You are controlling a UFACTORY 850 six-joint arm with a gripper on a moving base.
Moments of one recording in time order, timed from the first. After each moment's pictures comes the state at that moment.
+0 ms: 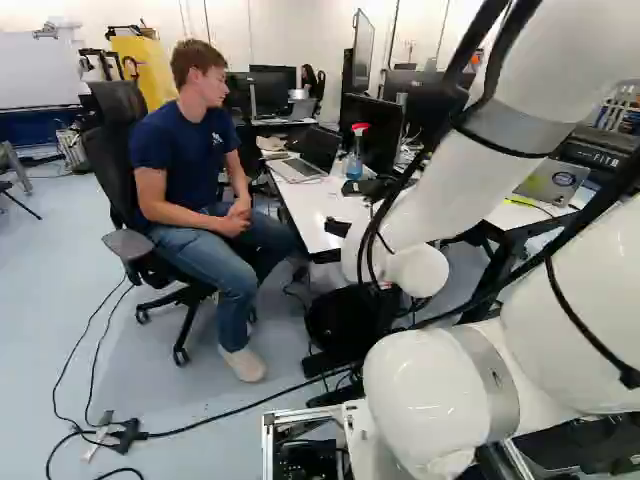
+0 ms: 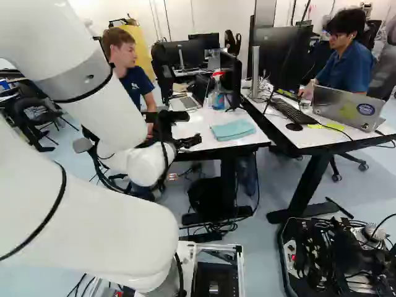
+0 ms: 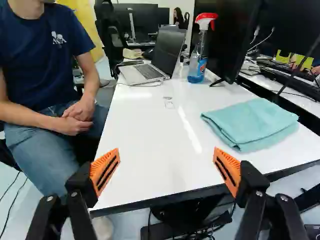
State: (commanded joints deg) arm 0.0 16.0 -5.0 0.0 50.0 0.0
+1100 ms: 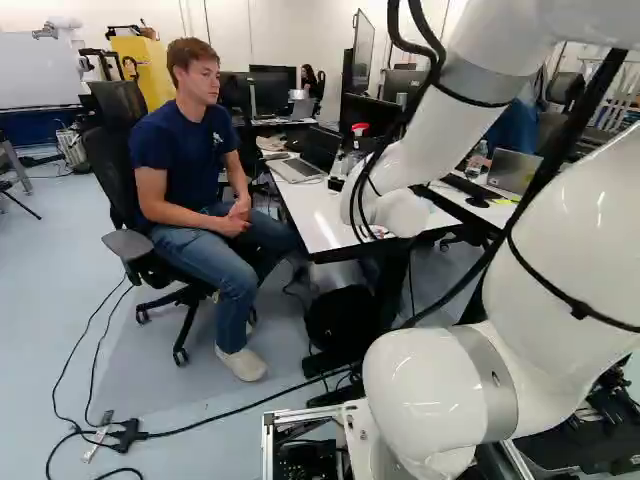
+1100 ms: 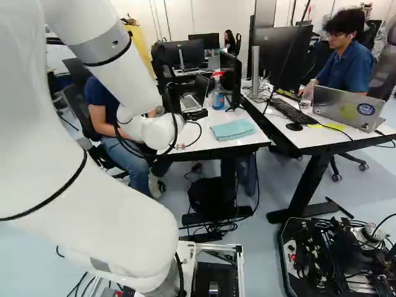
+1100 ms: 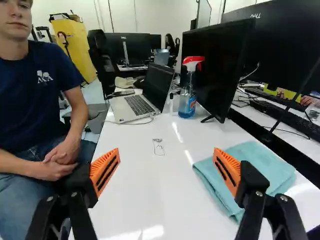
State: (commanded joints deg) arm -3.0 6.2 -22.3 0.0 50.0 0.0
